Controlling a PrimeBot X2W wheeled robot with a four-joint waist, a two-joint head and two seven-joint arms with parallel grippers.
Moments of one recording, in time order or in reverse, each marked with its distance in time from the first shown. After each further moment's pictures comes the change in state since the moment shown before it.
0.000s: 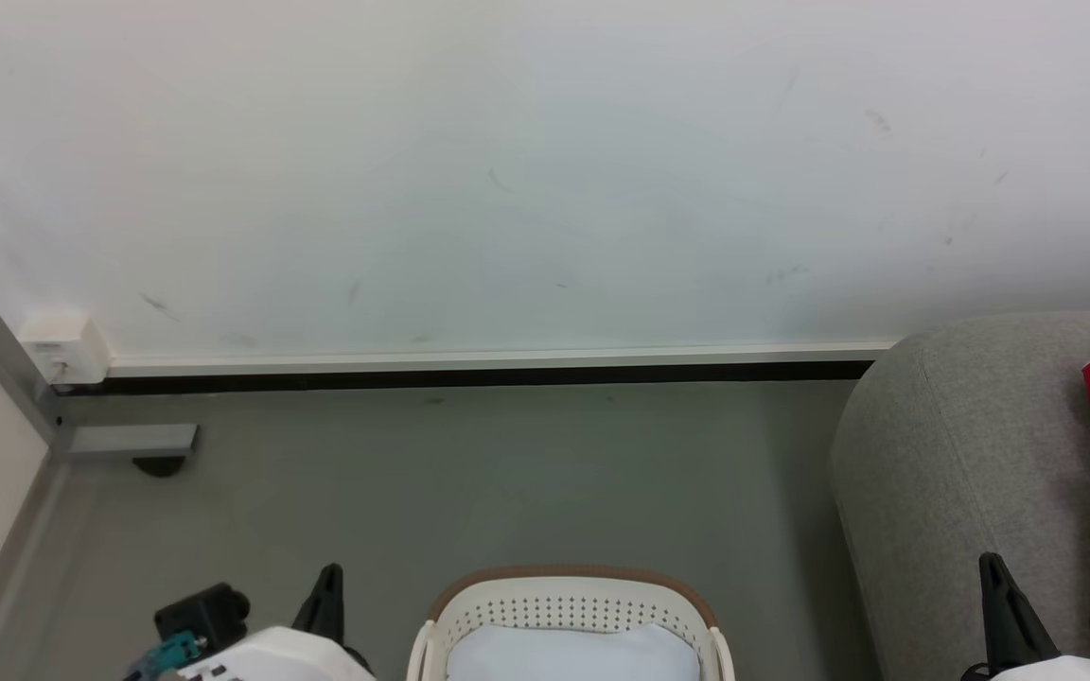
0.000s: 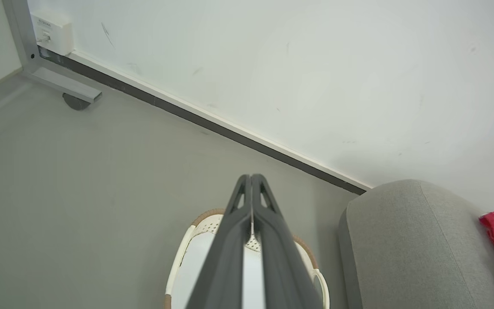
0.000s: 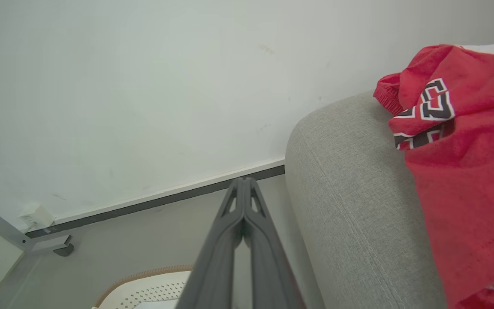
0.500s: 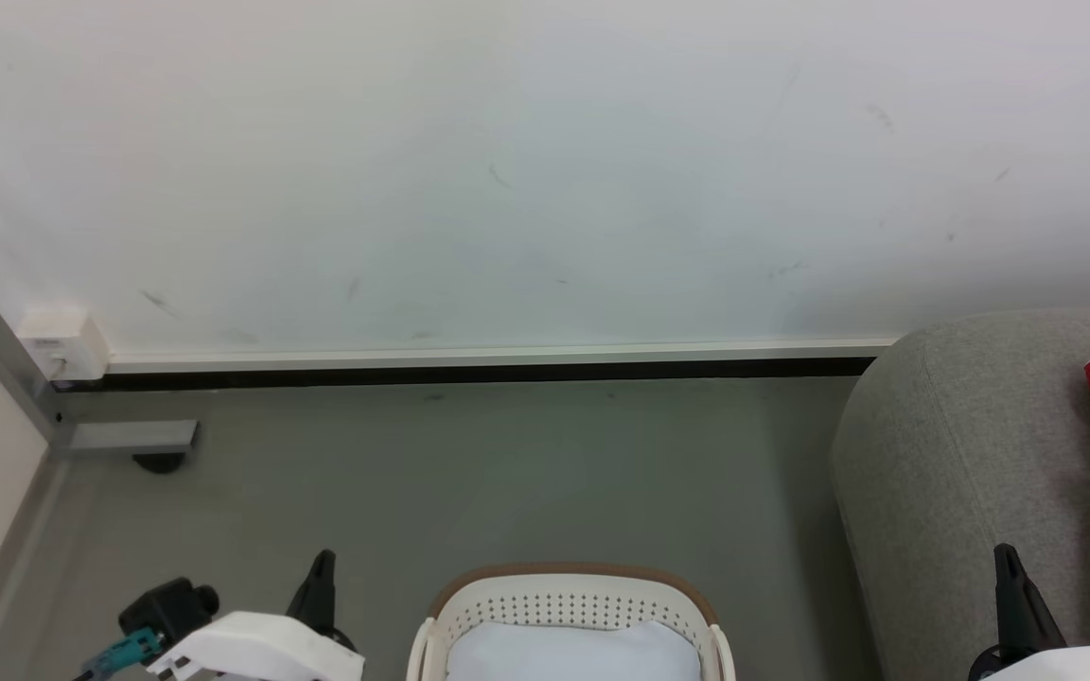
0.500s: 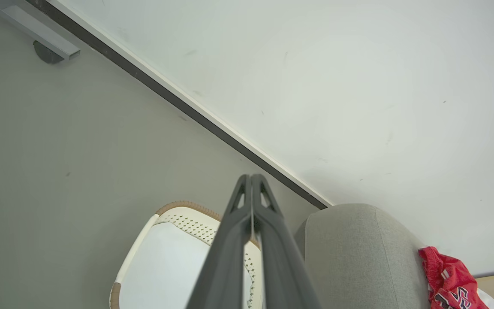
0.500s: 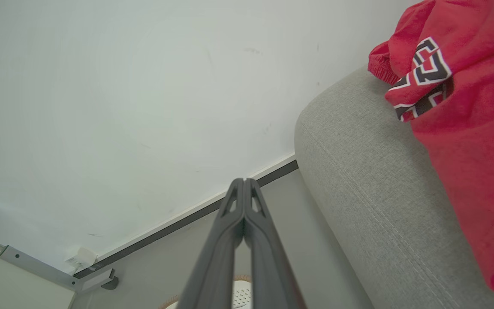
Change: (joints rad) left arm 0.007 -0.040 0.116 -0.011 -0.162 -0.083 0.060; right arm 0.000 0.008 -0.020 -0.043 0.240 0.000 0.060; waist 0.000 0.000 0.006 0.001
